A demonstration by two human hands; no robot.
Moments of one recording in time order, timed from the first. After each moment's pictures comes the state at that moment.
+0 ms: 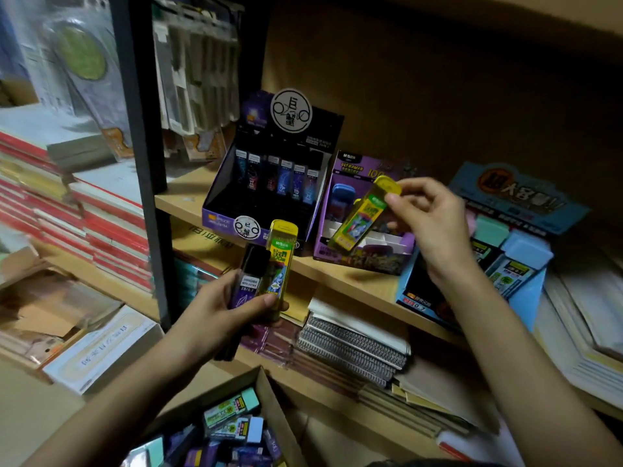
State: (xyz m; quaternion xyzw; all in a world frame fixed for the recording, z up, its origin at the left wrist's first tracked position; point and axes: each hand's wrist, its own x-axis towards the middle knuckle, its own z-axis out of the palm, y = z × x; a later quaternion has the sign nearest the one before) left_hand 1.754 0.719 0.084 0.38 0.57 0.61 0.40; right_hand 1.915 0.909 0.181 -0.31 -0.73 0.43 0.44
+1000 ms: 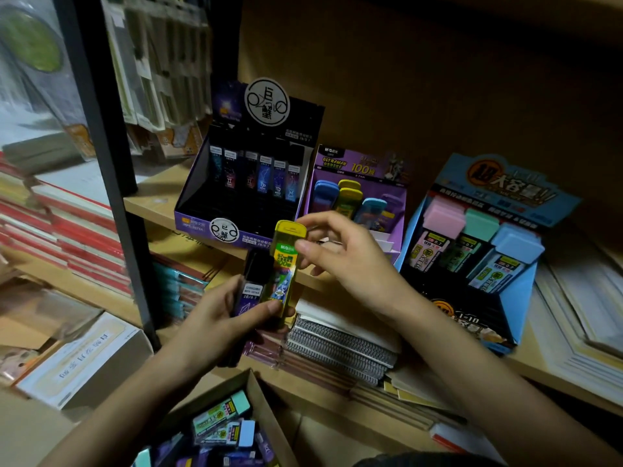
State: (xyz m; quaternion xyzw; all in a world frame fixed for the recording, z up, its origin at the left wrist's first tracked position) left_hand 1.759 0.744 0.078 0.41 0.53 0.61 0.43; right_hand 1.888 0.870 0.152 -0.23 -0.79 0.52 0.24
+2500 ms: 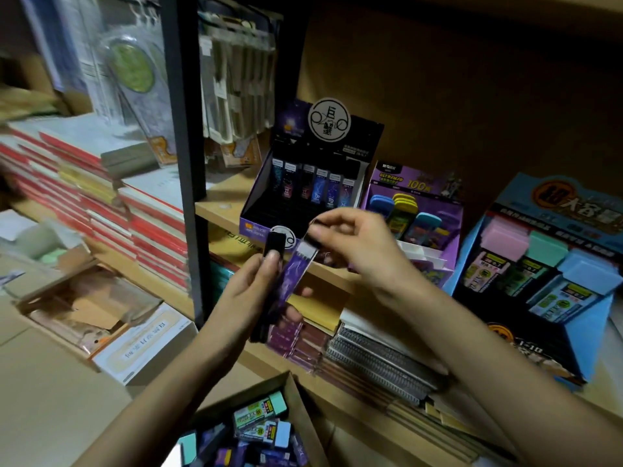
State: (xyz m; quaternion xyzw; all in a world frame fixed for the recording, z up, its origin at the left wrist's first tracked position) left_hand 1.731 0.727 0.084 0.35 0.52 0.68 0.39; right_hand 1.832 0.858 0.162 -0.24 -0.78 0.53 0.25
